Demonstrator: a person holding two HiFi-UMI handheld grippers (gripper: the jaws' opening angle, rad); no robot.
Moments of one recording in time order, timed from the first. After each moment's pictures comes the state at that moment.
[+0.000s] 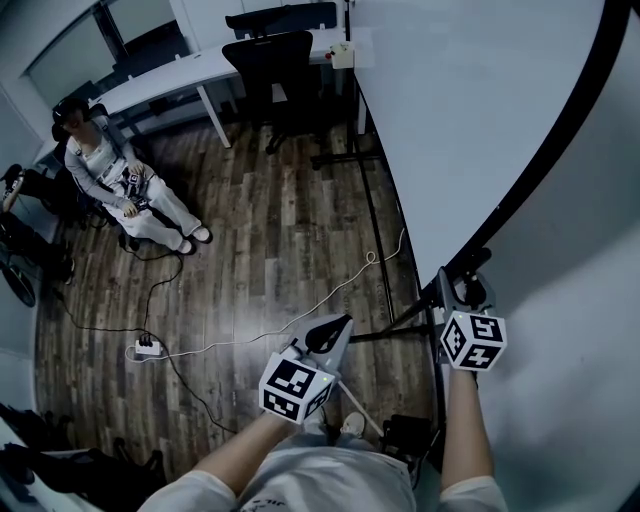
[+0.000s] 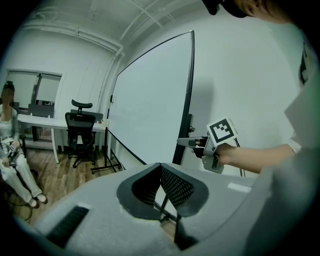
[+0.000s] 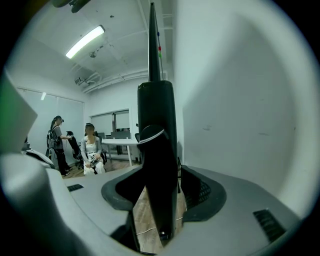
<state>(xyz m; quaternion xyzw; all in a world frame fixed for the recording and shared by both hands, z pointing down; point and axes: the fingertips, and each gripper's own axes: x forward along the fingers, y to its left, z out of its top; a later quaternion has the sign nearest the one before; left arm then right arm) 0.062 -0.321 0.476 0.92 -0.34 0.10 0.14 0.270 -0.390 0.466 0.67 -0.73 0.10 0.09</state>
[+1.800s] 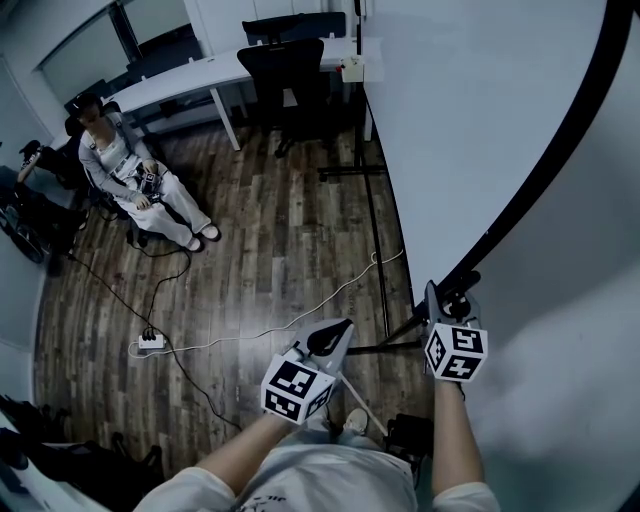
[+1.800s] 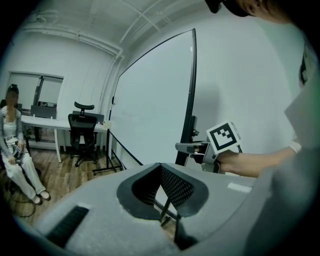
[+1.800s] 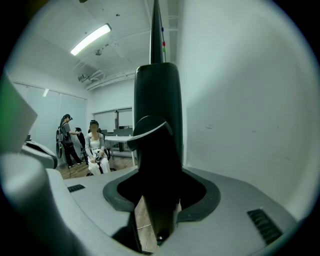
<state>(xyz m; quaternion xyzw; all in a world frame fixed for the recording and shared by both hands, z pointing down) 0.031 -0.249 0.472 0.92 -0.34 0.10 0.13 0.217 -0.312 0.476 0.67 -0.73 0.10 0.10</state>
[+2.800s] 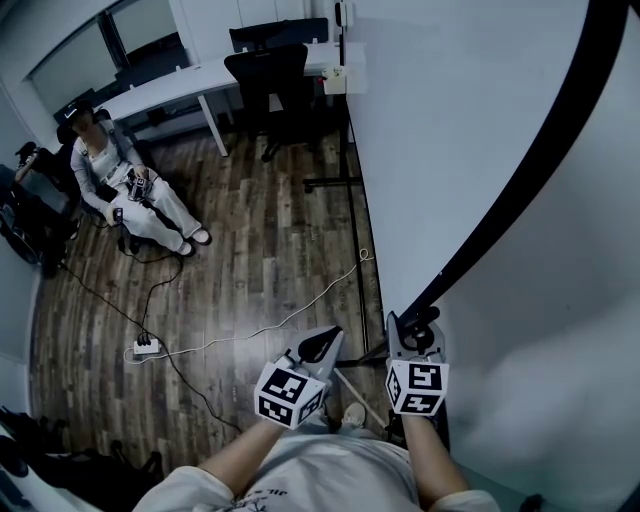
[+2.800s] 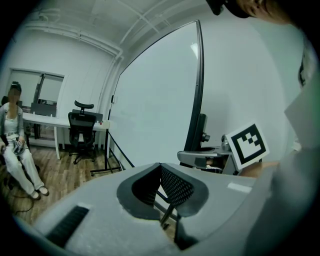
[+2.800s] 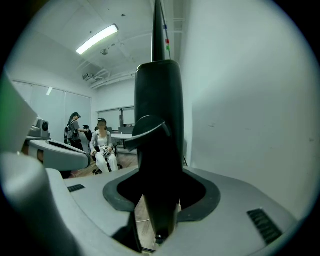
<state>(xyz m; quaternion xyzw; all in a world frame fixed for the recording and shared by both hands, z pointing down) 0.019 -0.192 0.475 0.93 -0.34 0.10 0.14 0.144 -0.211 0.481 0.66 -0.73 0.10 0.12</state>
